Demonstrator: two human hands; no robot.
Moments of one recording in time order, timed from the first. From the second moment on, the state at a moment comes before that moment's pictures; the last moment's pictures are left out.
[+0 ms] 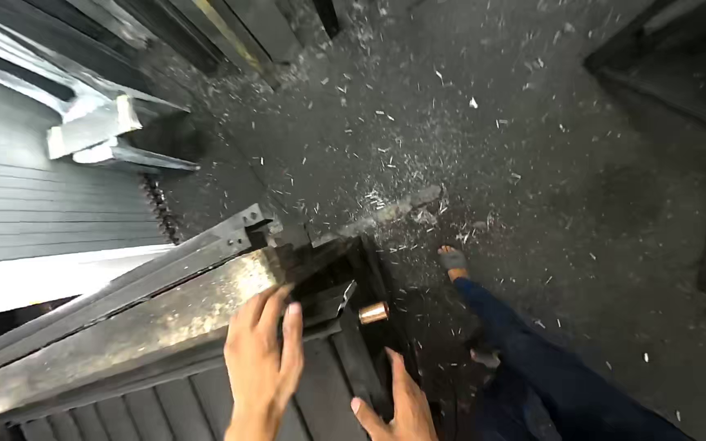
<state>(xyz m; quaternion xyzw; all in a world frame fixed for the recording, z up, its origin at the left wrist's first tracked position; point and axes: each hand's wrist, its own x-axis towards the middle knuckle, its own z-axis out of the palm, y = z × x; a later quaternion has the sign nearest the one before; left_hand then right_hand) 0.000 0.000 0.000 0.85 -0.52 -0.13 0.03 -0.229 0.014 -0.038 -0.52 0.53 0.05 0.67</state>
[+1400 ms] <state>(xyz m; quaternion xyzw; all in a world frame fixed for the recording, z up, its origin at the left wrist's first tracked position) 0.042 -0.056 -0.046 0.72 -0.56 -0.40 -0.01 -0.219 -0.012 -0.046 -0.51 0.53 0.03 0.68</state>
